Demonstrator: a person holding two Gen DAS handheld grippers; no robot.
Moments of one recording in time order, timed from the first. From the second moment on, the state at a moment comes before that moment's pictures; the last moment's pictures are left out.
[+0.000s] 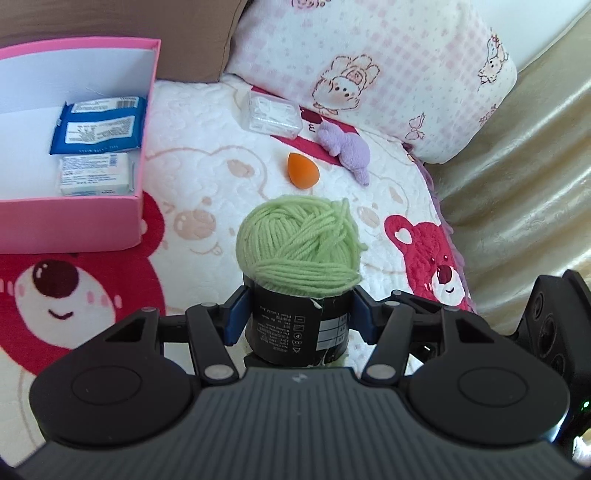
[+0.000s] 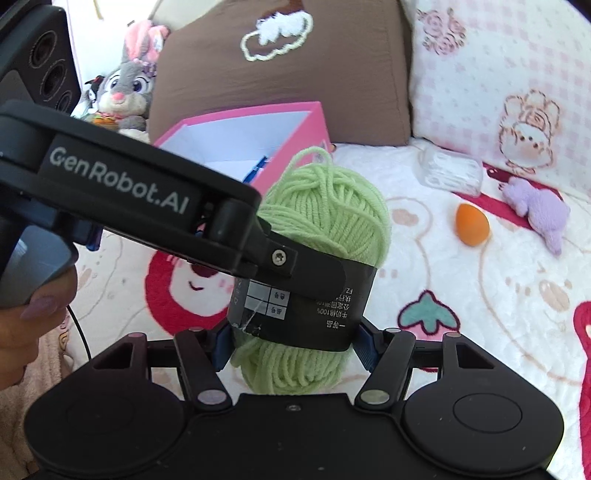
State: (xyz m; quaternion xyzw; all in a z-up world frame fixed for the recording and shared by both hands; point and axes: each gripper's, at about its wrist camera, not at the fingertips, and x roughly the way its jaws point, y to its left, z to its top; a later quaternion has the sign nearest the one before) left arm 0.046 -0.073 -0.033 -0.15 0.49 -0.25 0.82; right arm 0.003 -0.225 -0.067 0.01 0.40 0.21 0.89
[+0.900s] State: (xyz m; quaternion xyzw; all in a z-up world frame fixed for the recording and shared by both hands) left arm 0.042 0.024 0.074 -0.17 0.45 -0.19 0.86; right arm 0.010 -0.149 0.029 -0.01 0.37 0.30 0.88
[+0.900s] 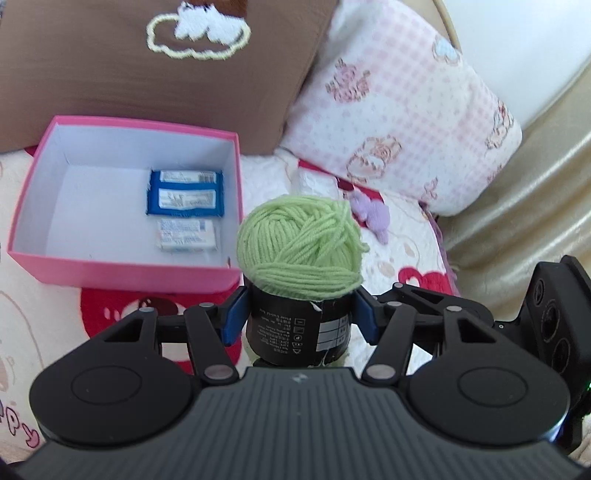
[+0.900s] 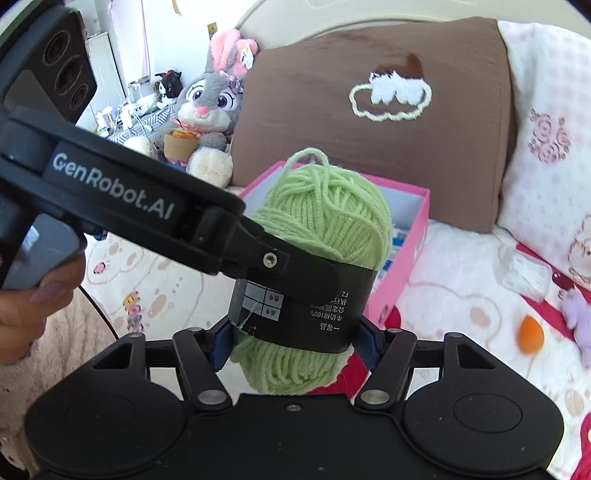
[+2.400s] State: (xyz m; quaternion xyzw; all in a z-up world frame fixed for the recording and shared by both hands) left arm 0.165 0.146 -0.027 -0.23 0.45 -0.11 0.86; right arm 0.173 -0.050 -0.045 0.10 0.42 0.31 0.85
